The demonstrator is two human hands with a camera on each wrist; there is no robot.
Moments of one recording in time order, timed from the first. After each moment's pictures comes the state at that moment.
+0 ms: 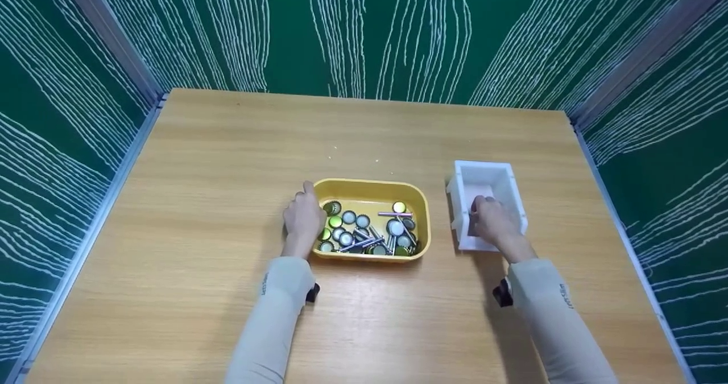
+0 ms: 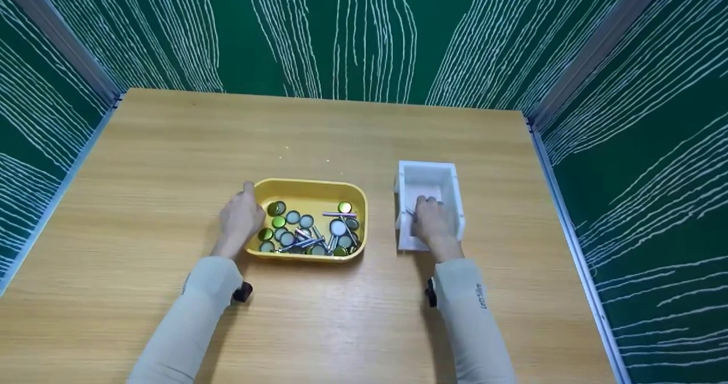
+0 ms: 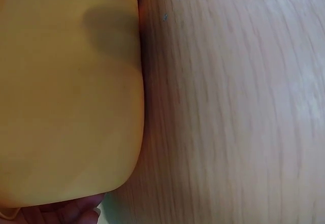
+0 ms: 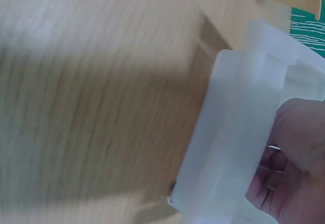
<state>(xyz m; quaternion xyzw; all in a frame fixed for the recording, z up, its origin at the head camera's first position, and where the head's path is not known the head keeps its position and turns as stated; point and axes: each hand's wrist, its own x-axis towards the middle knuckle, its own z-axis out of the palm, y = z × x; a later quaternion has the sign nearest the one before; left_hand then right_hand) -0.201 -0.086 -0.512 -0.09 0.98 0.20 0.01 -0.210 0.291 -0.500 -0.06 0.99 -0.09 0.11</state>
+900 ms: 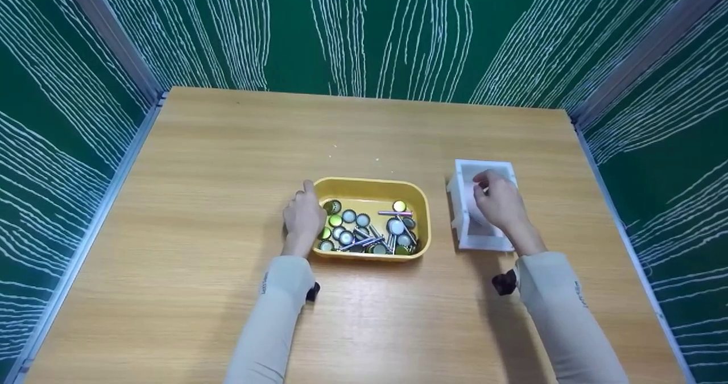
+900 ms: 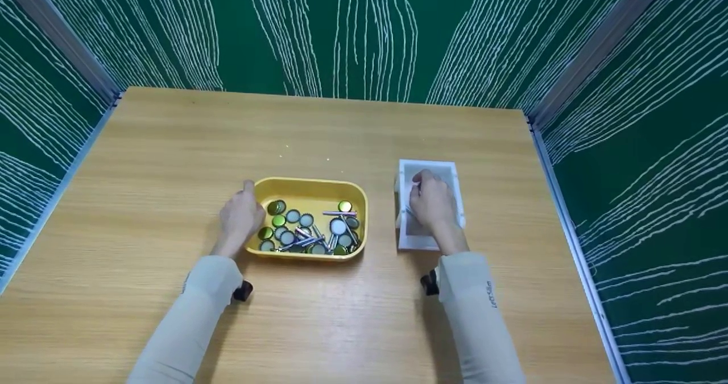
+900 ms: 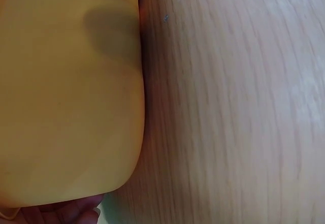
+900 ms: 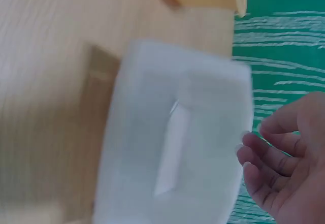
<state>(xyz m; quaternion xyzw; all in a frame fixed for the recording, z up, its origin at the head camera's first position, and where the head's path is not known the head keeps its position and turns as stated) -0.201 -0.087 -0.512 -0.09 0.98 0.20 0.01 -0.212 0.276 -0.455 -0.03 0.96 -0.26 -0.01</state>
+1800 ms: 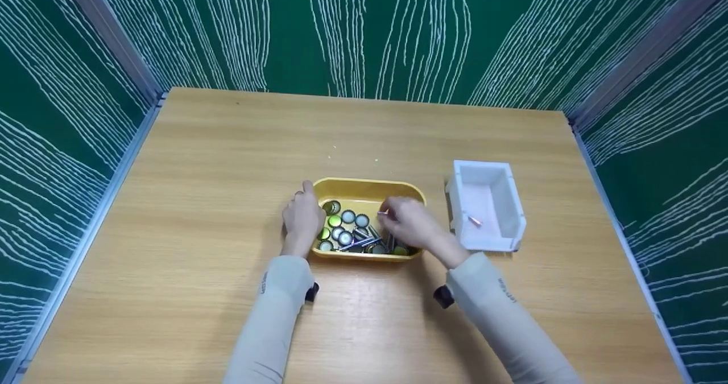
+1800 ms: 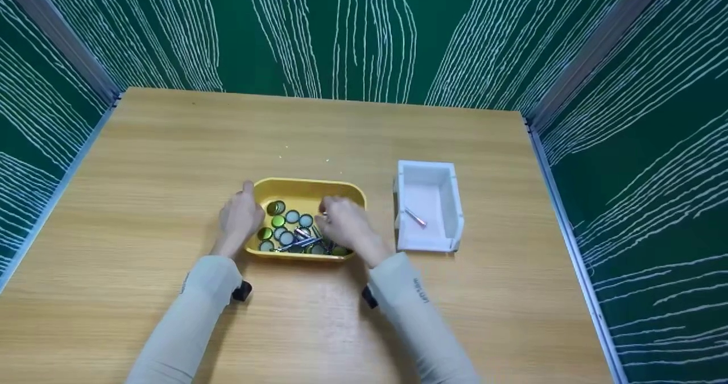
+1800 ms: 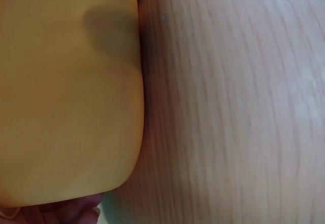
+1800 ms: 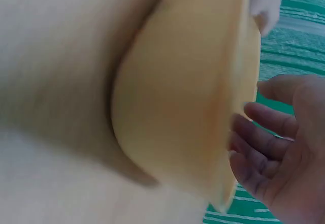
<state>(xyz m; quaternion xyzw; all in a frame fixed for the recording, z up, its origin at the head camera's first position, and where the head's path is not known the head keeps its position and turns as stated) -0.200 -0.086 -0.514 -0.09 0.98 0.20 -0.01 -0.188 0.143 -0.476 -0.25 0.93 -0.24 0.05</state>
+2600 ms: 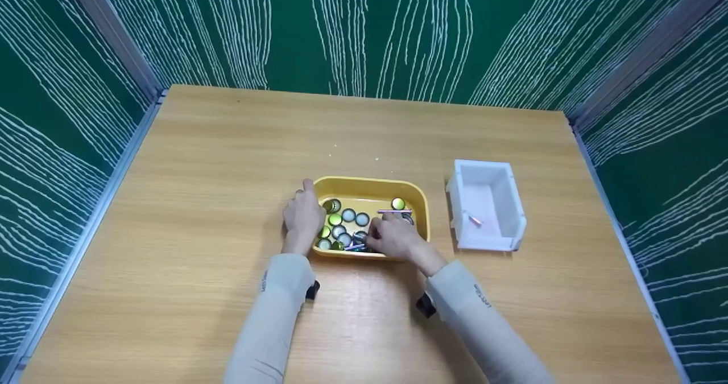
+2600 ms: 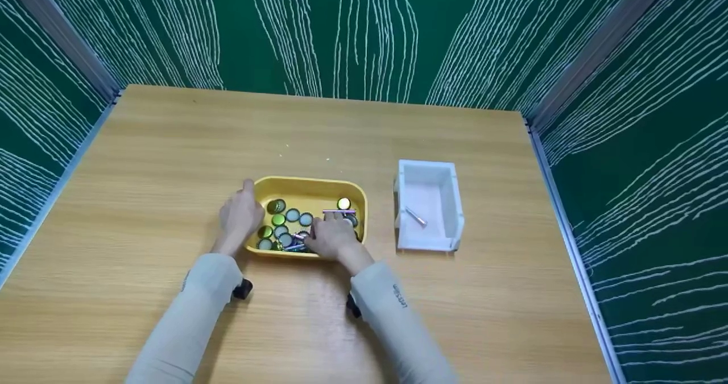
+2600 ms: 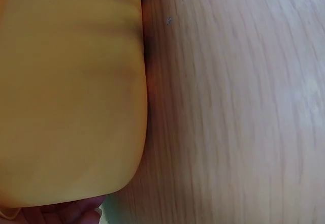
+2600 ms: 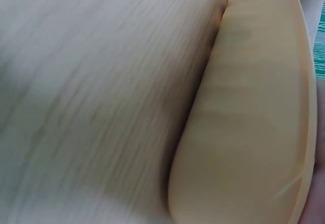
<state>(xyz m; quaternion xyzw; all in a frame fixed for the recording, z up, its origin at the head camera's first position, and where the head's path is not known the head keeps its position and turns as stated) -0.200 -0.087 -0.513 -0.09 0.97 0.21 -0.01 -0.176 0.117 -0.510 -0.22 0.95 -0.16 0.14</state>
